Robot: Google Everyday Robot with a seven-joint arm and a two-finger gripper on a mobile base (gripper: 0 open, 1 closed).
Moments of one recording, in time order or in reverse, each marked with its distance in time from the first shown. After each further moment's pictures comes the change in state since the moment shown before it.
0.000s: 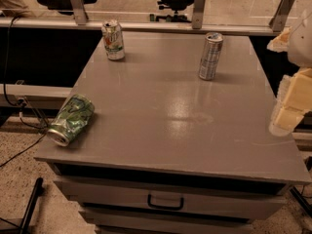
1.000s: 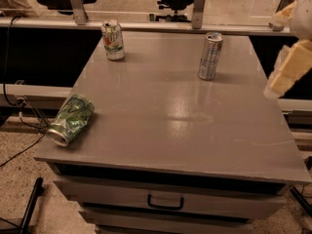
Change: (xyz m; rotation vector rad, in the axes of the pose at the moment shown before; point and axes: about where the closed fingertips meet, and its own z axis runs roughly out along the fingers) arm -0.002 -0.076 0.003 0.095 -0.144 0.005
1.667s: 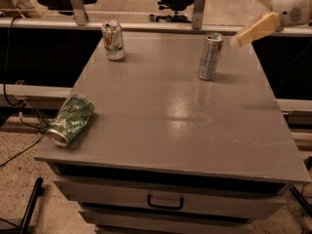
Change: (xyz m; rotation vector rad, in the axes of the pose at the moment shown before) arm -0.049 -0.148 0.053 0.101 -0.677 0.128
